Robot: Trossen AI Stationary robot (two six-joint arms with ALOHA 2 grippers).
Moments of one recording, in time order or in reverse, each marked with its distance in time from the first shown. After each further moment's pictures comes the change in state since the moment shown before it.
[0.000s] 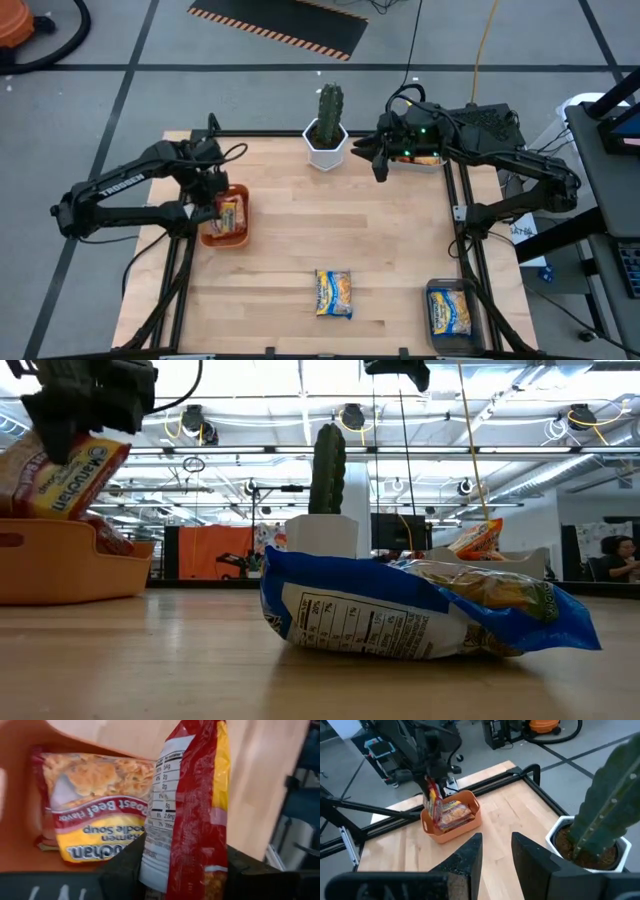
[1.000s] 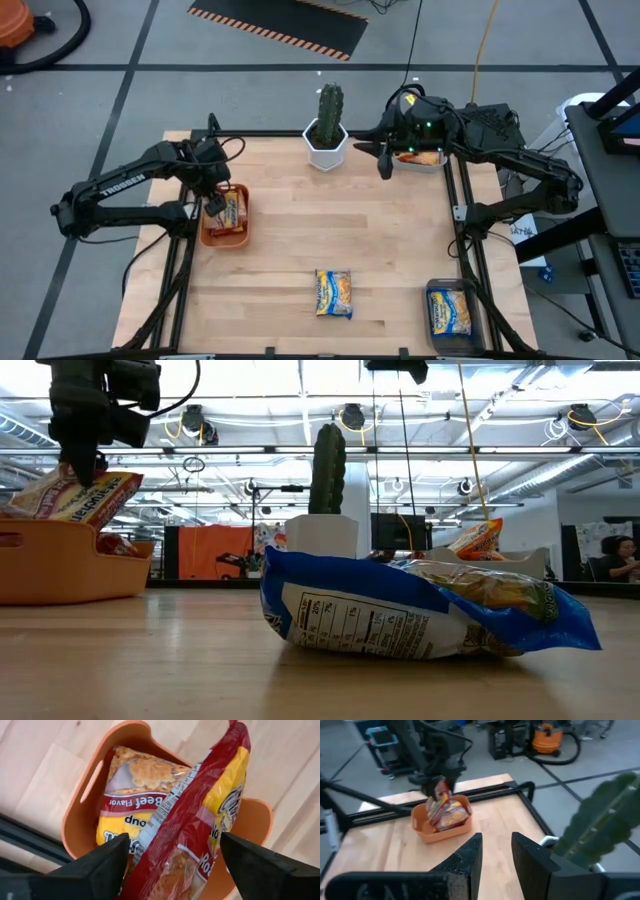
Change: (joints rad) left arm -0.012 0.002 -0.008 0.082 -0.260 -0.269; right arm -0.048 -0.013 0.000 0.022 -0.045 -0.191
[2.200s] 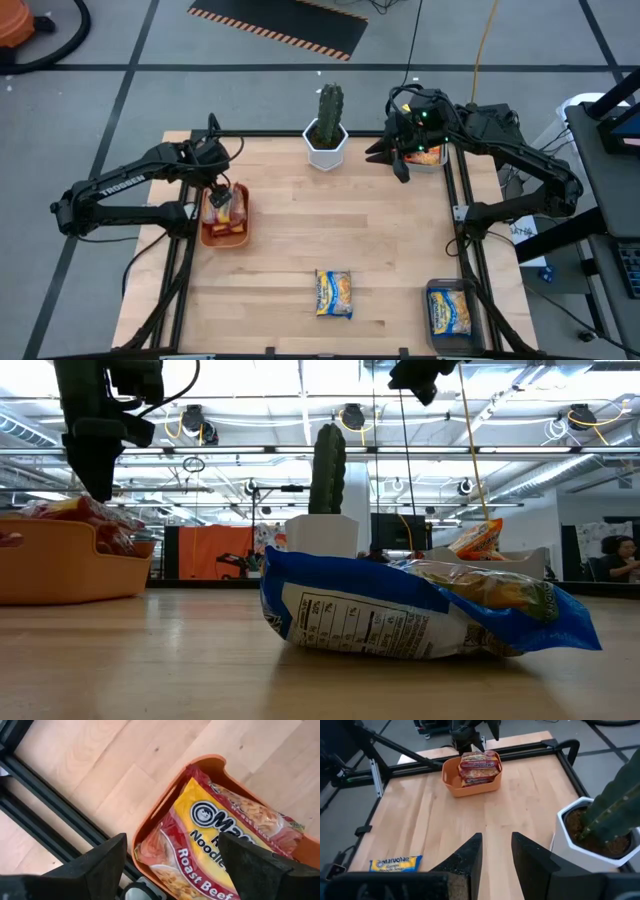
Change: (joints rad) left arm -0.035 0.000 0.001 0.065 -0.319 -0.109; right arm -0.140 -0.003 0.000 -0.234 -0.329 -0.150
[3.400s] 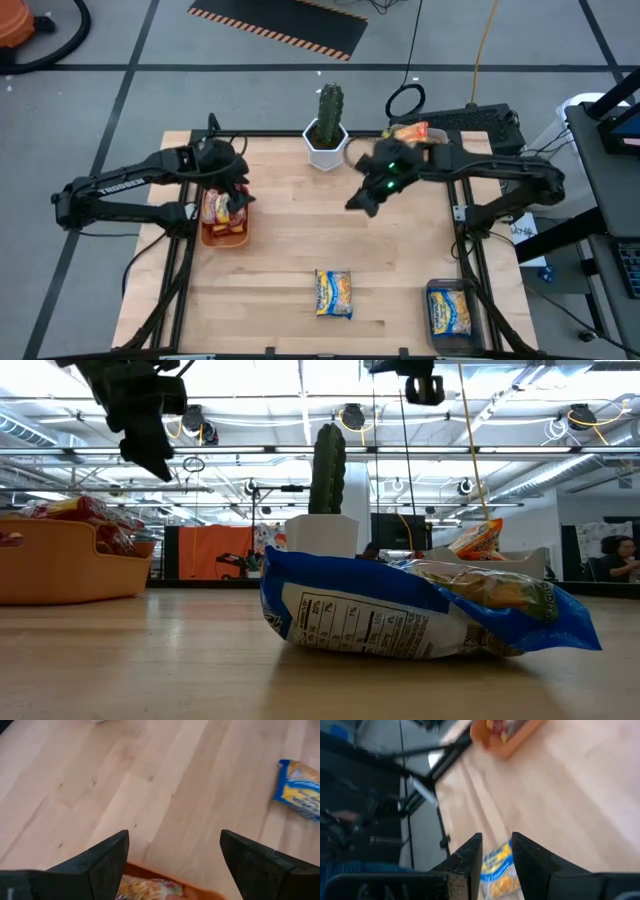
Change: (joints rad) left arm -0.154 0.000 0.000 0.380 0.277 0.012; right arm 0.382 0.141 0.000 0.048 0.129 0.824
